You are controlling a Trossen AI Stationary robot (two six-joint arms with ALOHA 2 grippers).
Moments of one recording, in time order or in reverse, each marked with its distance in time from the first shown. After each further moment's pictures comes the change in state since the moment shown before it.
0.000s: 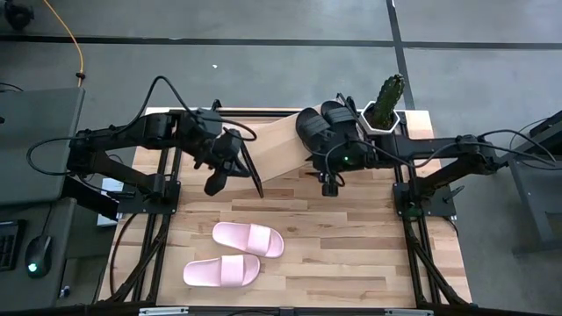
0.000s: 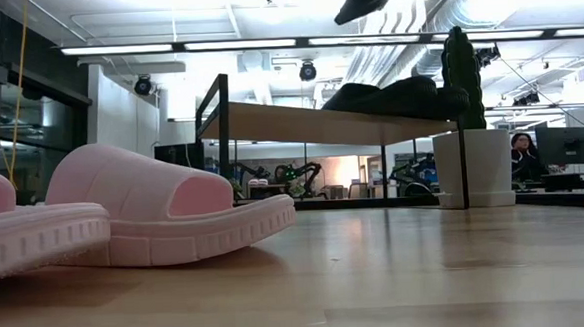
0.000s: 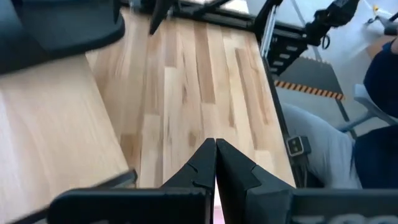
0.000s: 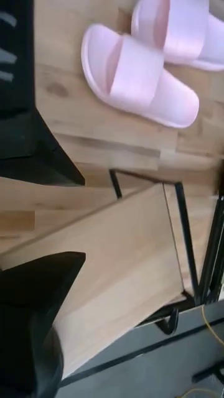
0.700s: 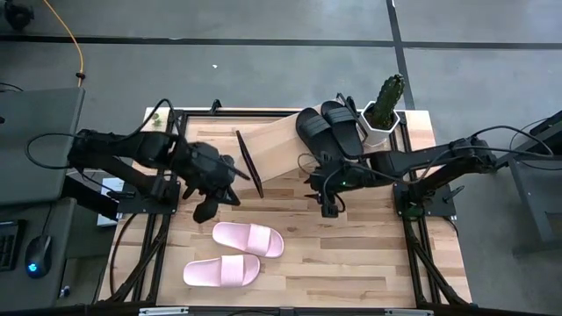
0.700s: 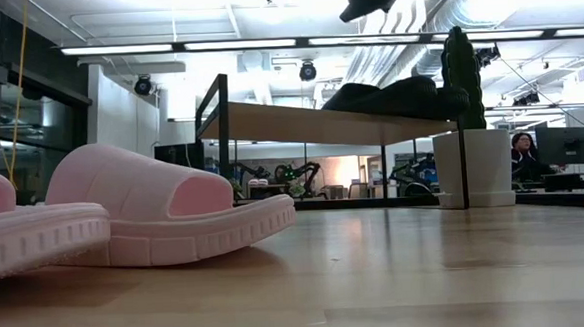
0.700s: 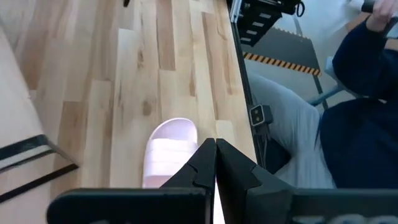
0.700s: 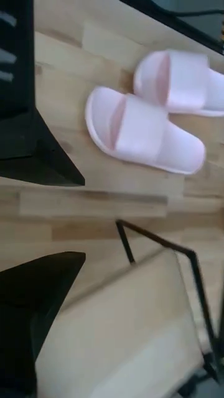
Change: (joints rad) left arm -0.283 0.000 -0.019 -0.033 -0.115 -0.203; right arm 0.155 0.046 -0.035 0.017 0.012 0.183
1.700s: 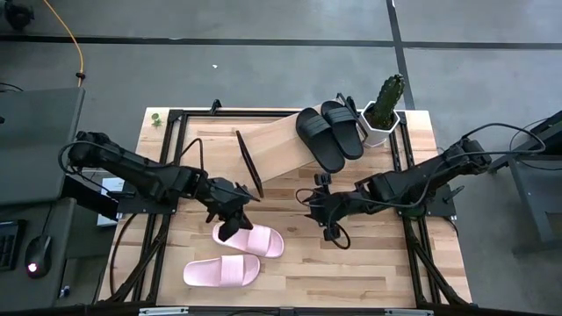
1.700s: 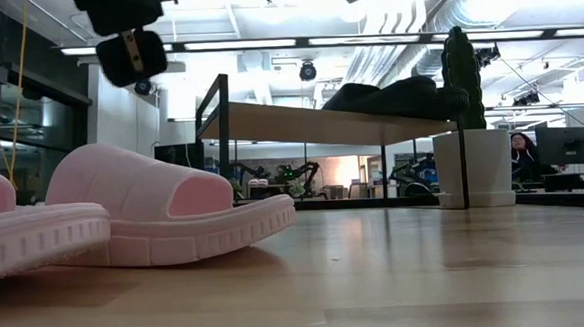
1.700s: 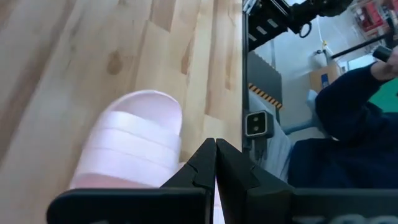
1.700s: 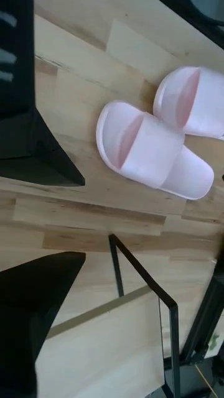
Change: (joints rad) left arm -0.075 0.000 -0.627 0.733 0.031 -0.400; right arm 0.188 0.060 0.000 0.035 0.183 -0.072
